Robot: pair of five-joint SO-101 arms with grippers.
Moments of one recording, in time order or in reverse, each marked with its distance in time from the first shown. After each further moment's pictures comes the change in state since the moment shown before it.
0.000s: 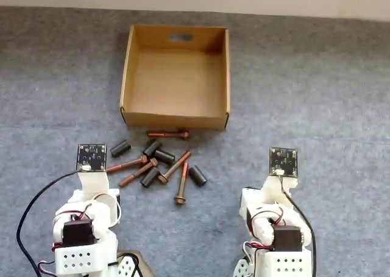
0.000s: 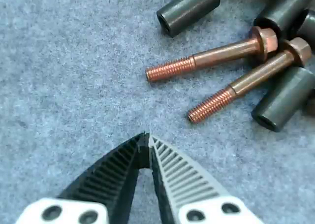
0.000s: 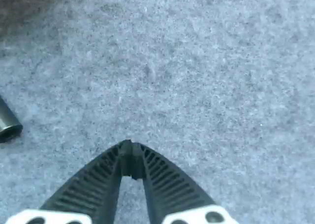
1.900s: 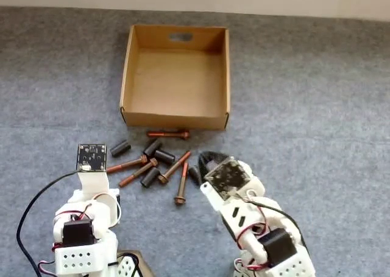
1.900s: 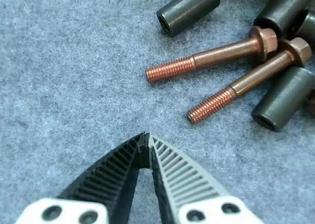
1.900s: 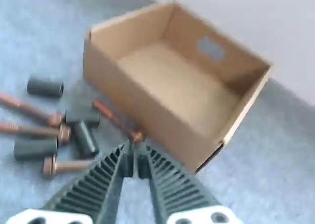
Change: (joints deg) left arm 0.0 0.0 0.0 0.0 0.0; right arm -27.8 0.5 -11.2 -25.4 22.2
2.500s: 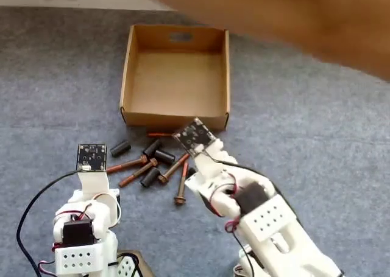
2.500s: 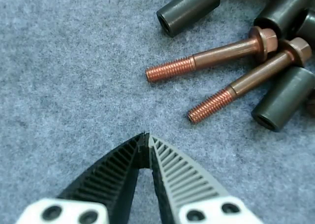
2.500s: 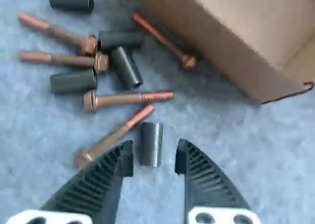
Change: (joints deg) left arm 0.0 0.0 0.0 0.0 0.0; right arm -5.6 52.3 -21.9 5.6 -7.4
